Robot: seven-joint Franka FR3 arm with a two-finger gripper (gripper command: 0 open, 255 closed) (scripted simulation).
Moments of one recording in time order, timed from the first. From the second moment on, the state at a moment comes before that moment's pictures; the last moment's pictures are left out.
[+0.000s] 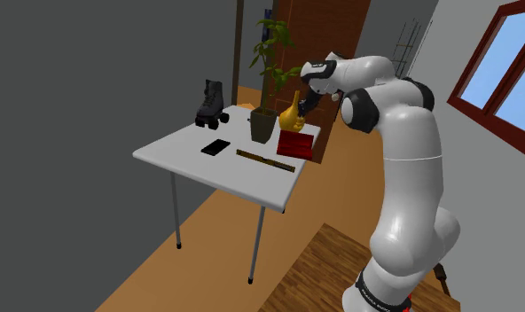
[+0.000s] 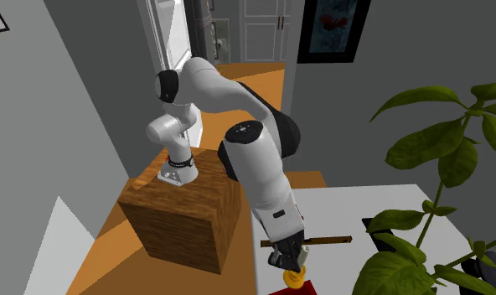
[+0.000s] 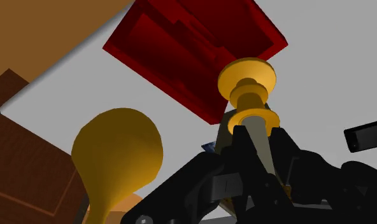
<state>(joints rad) -0.39 0.50 -0.48 -1.37 0.48 2.18 -0.65</state>
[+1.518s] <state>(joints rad) -0.50 0.72 -0.43 -1.19 0.58 2.21 -0.72</state>
